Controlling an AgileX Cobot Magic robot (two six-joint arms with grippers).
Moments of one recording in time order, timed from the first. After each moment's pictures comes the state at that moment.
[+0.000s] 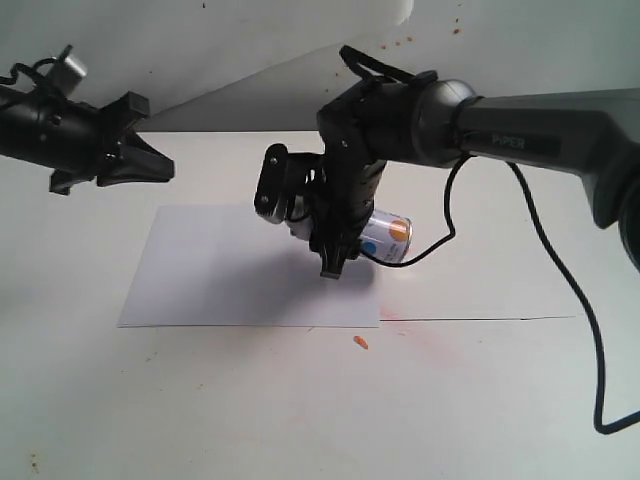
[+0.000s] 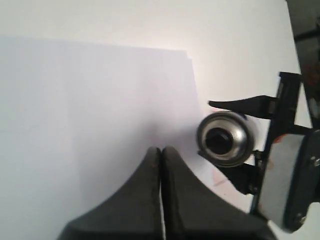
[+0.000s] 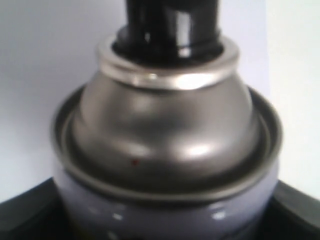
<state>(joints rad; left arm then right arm) -0.09 1.87 -1.25 -1.08 0.89 0.67 0.61 2.22 -1.71 -0.22 0.79 -0.64</state>
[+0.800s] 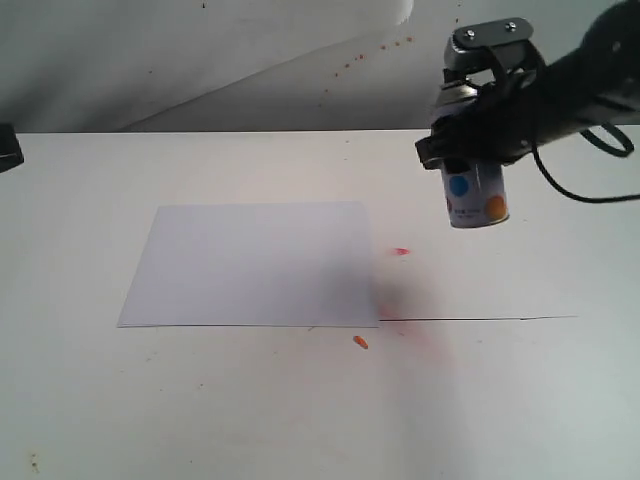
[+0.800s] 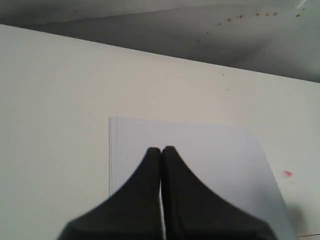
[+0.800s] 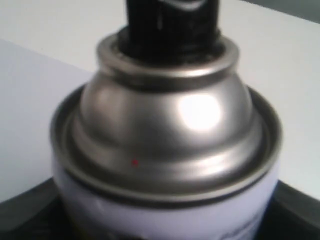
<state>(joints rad) -0.09 1.12 -0.69 -1.07 0.36 0.82 0.23 1.78 -1.23 0.38 0.39 -0.47</state>
